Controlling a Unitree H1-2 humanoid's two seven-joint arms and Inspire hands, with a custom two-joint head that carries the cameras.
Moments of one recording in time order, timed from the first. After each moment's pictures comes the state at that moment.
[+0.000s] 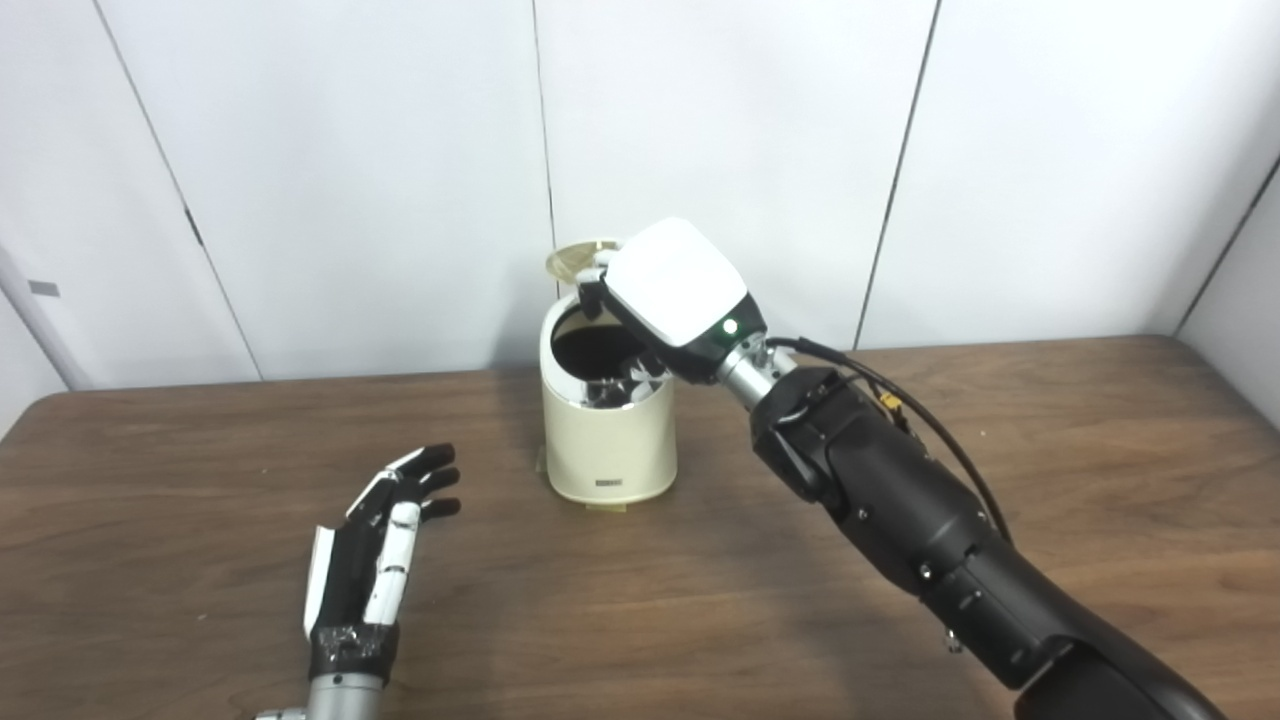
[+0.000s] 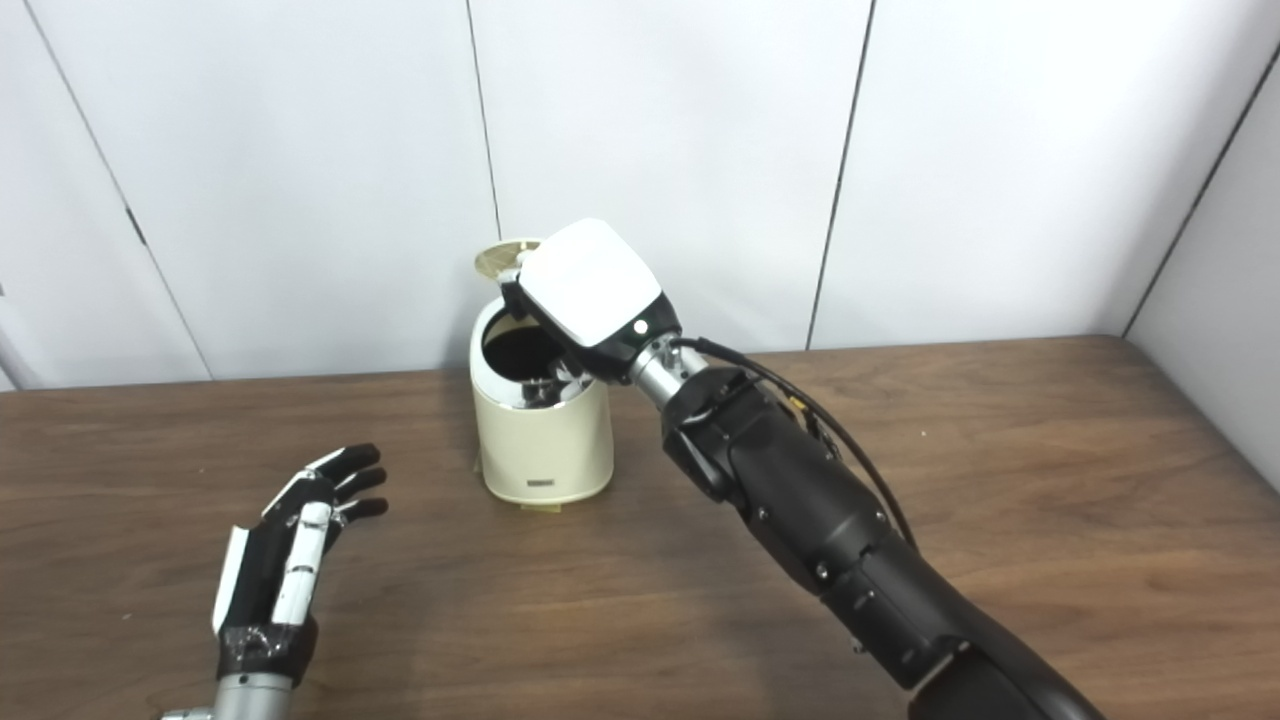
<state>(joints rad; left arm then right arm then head) -0.05 0.04 0.03 -0.01 0.01 -0.23 0.01 -0.79 -0.25 0.50 0.26 -1.24 -0.05 -0.19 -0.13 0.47</state>
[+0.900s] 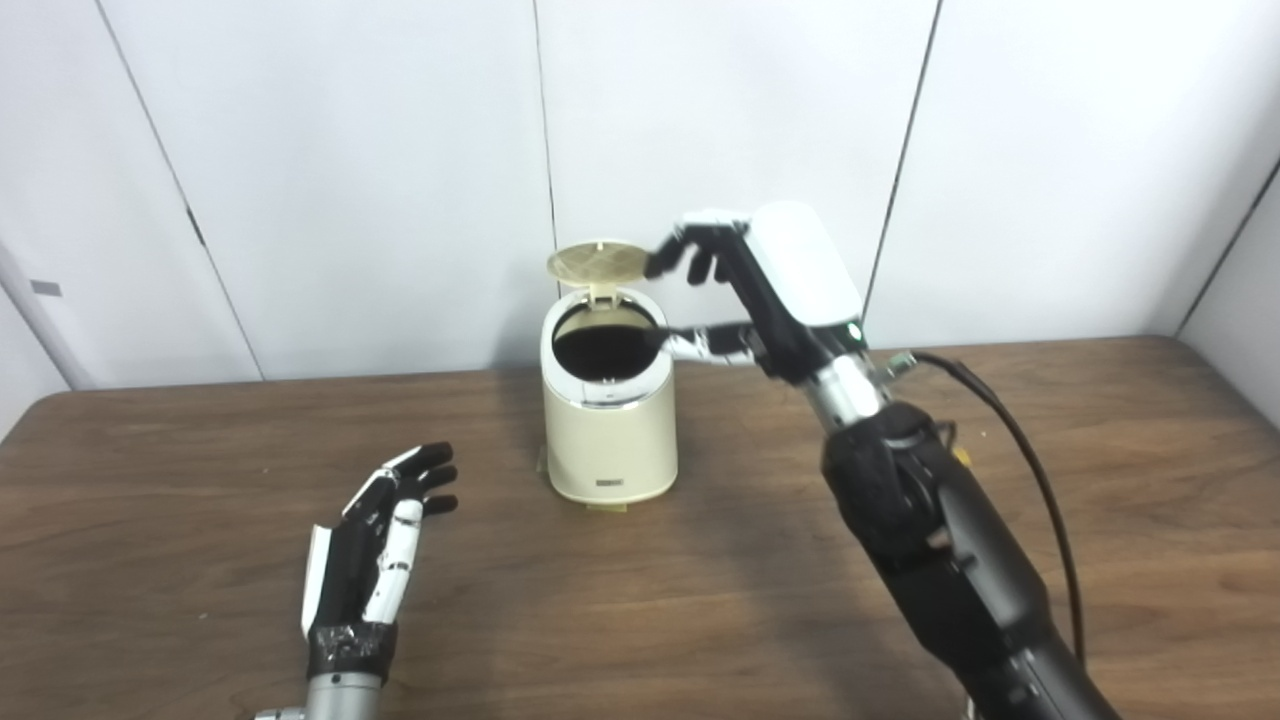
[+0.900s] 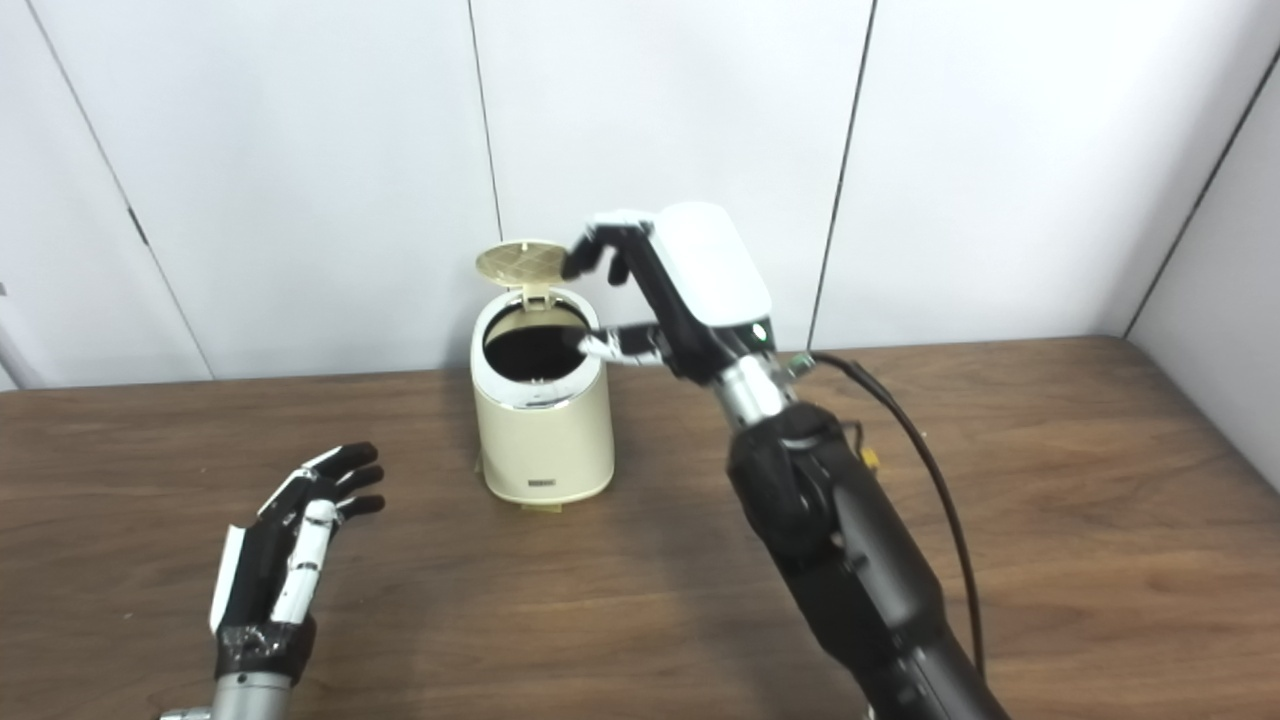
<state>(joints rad) -0.06 0.04 0.03 0.00 0.01 -0.24 0.01 -0.53 -0.20 0.22 -0.09 -0.77 0.00 -0.08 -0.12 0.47</state>
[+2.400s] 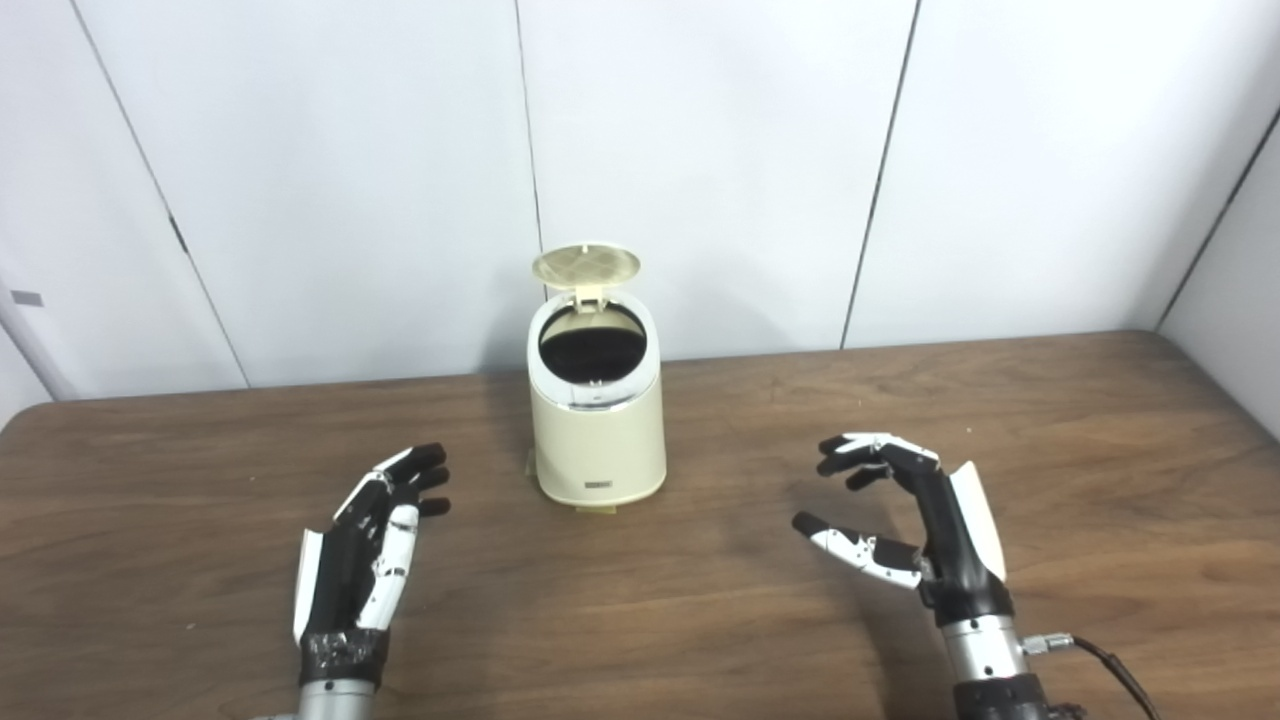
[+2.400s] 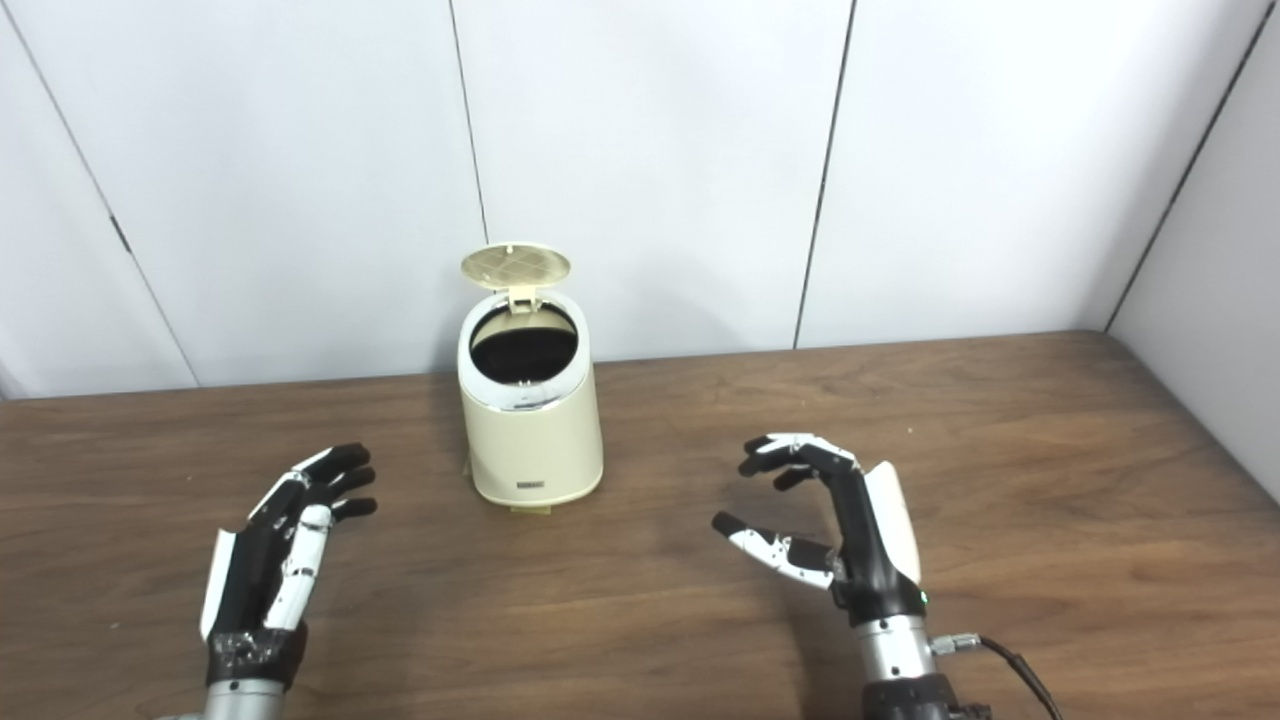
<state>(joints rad) -0.04 0.06 0.03 -0.02 0.04 -0.26 0.03 -0.08 -0.13 0.01 0.01 -0.40 -0.30 -0.24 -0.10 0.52</state>
